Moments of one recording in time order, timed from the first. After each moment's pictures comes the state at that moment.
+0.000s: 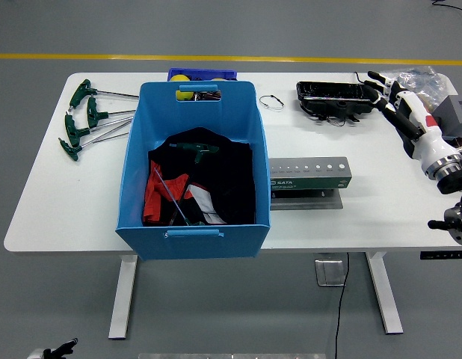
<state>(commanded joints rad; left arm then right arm) -0.20 0.10 -0.55 -0.18 0.49 0.19 0.04 0.45 -0.47 0.92 1.25 -0.83 -0.23 0.22</state>
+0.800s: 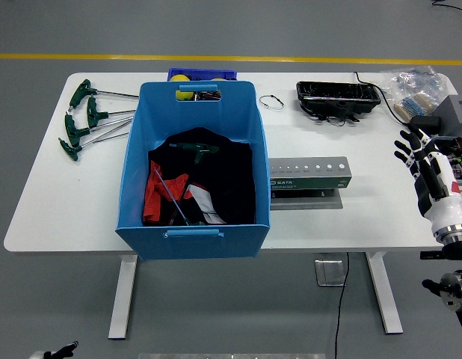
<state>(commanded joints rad) -0.19 0.10 -0.54 -0.18 0.50 0.19 0.04 0.06 -0.17 1.35 1.31 -1.02 -0.15 0.27</state>
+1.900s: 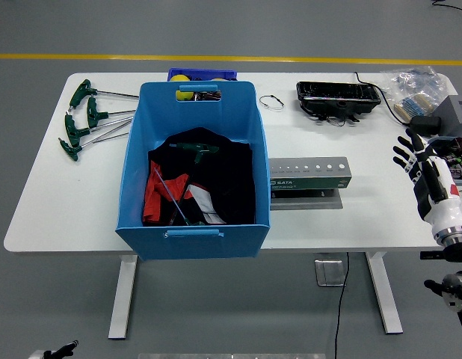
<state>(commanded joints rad) -0.19 0.10 -0.55 -0.18 0.51 0.18 0.04 0.06 -0.15 1.41 1.31 -1.08 -0.10 0.19</state>
